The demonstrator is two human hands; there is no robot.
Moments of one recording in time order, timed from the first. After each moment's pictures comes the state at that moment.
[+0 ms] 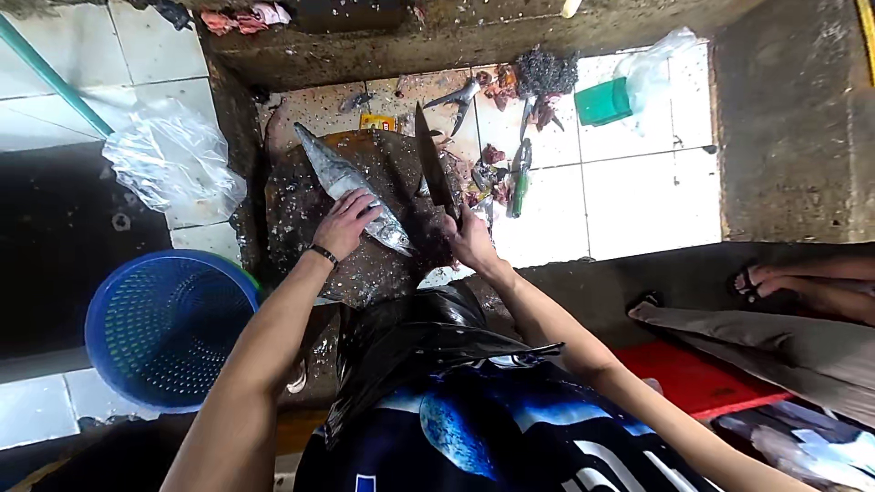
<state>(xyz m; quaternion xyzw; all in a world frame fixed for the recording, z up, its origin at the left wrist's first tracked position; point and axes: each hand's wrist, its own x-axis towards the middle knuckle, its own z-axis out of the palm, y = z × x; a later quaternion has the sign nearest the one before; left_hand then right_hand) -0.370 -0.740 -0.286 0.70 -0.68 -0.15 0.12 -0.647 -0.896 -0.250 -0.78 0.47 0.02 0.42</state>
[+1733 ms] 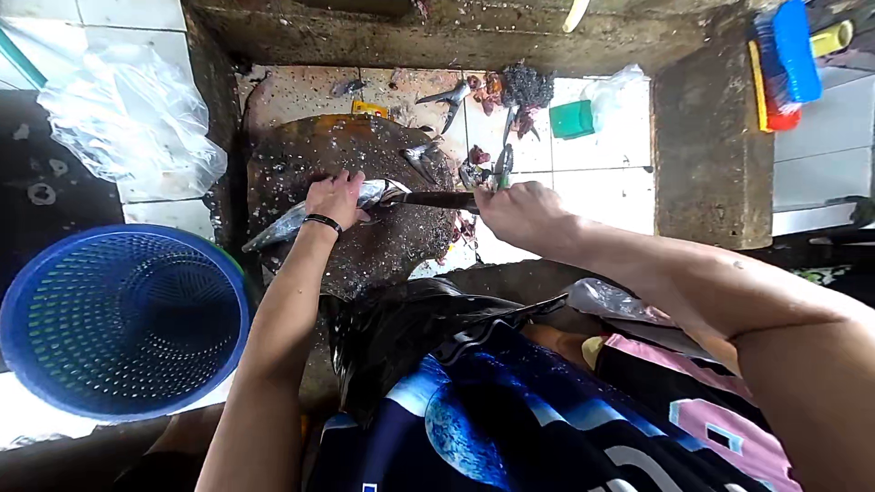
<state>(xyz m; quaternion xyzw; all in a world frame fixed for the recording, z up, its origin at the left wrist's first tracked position) -0.369 -0.768 -0.257 0.82 -0.52 -0.25 -0.03 -0.620 -0.912 -0.053 -0.93 0.23 0.27 -0.03</state>
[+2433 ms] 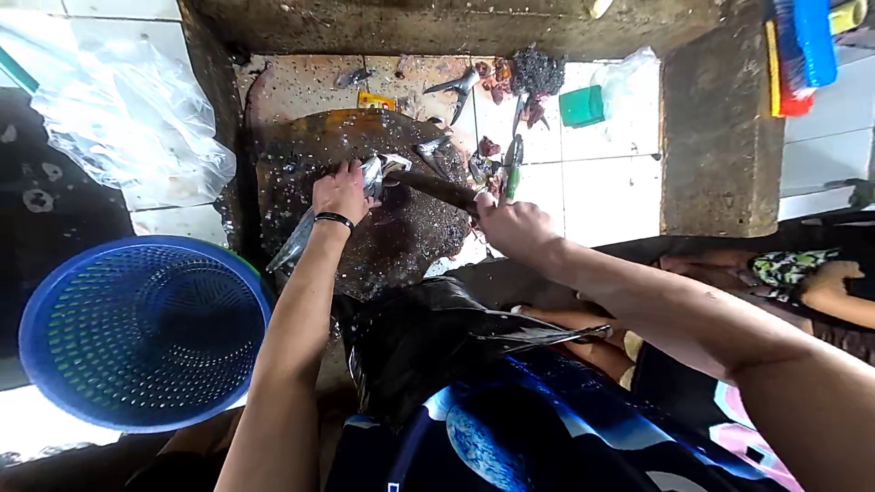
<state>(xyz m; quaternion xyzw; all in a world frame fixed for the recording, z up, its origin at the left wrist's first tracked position) -0.355 -0.774 -0.260 0.85 -0.46 -0.26 -0.02 -0.599 -0.891 -0.123 -0.88 0.32 0.35 -0.01</state>
